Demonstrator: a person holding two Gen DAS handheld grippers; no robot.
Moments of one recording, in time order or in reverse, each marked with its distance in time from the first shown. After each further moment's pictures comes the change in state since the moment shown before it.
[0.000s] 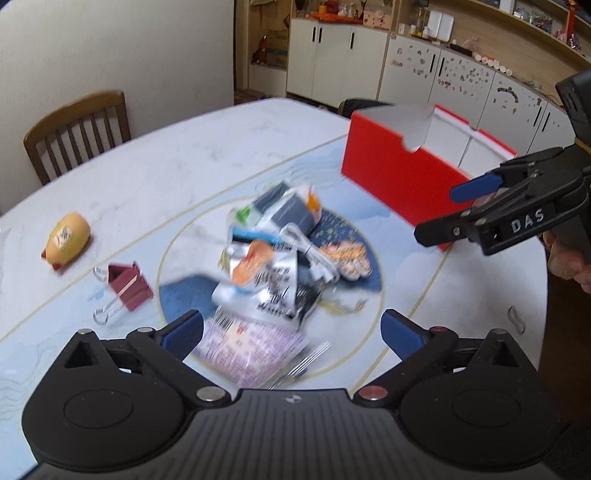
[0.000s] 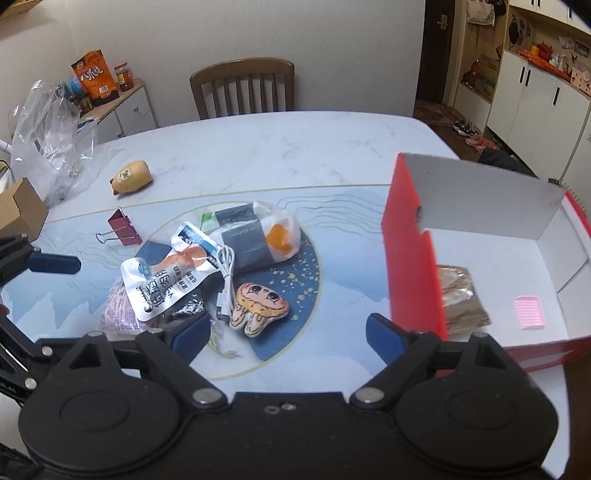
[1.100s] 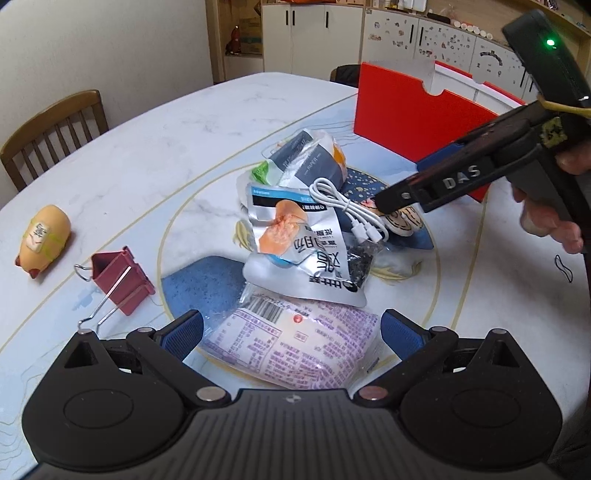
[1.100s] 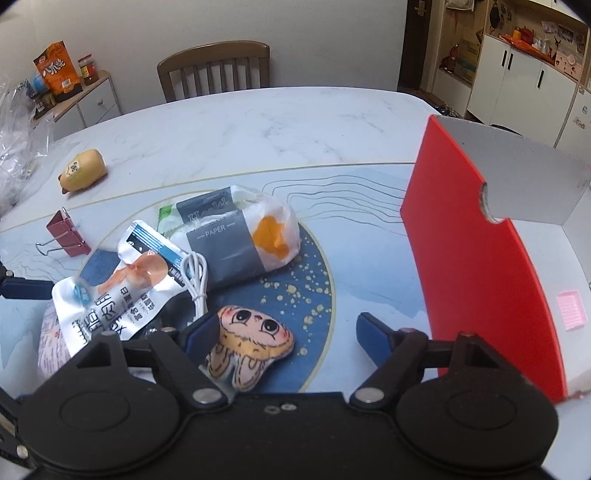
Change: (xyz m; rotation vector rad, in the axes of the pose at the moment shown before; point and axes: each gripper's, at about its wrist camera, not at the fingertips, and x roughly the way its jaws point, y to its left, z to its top) left arm 0.054 0.033 -0.018 0.123 0.029 -0.029; right arm 0.088 0.012 0.008 0.054 0.025 -0.087
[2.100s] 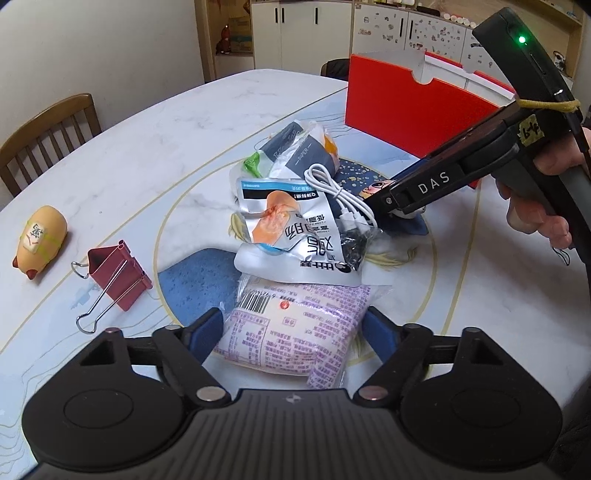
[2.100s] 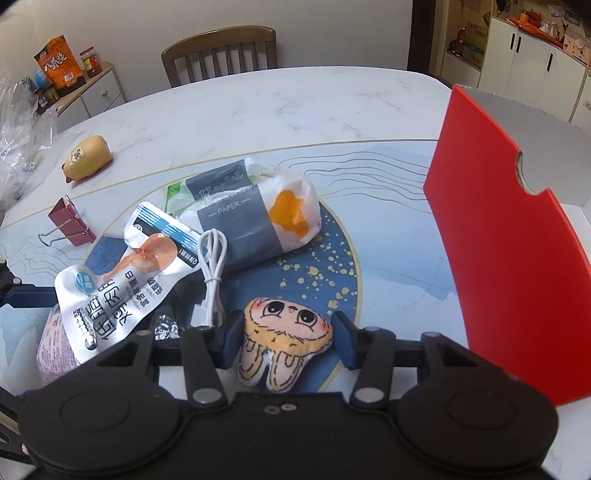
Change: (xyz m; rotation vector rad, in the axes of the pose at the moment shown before) left arm -0.001 -0.004 -0.006 0.035 0.007 -0.007; right arm 0.012 0.005 -0.005 0.026 0.045 0.043
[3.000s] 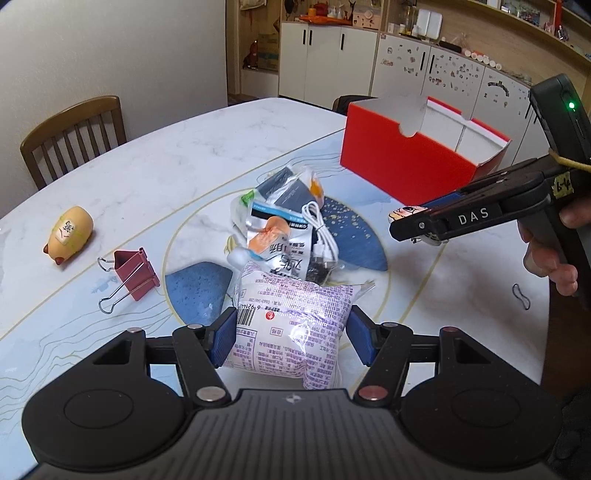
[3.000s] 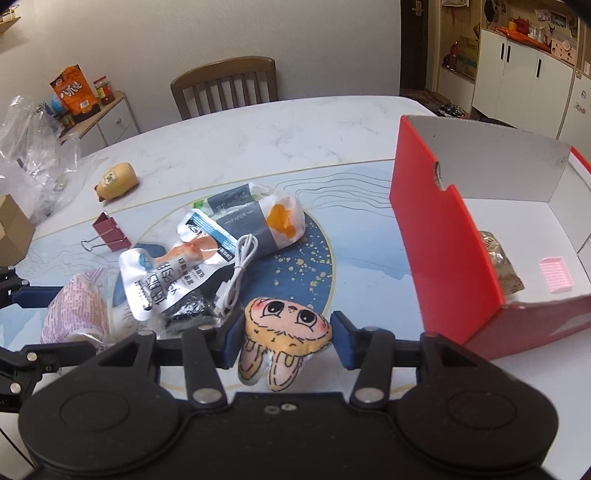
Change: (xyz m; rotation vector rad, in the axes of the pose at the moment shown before) left arm -0.063 -0.026 0.007 -0.120 -0.064 0.028; right arm -0.074 -0.015 -0.025 0.024 -0.081 0.039
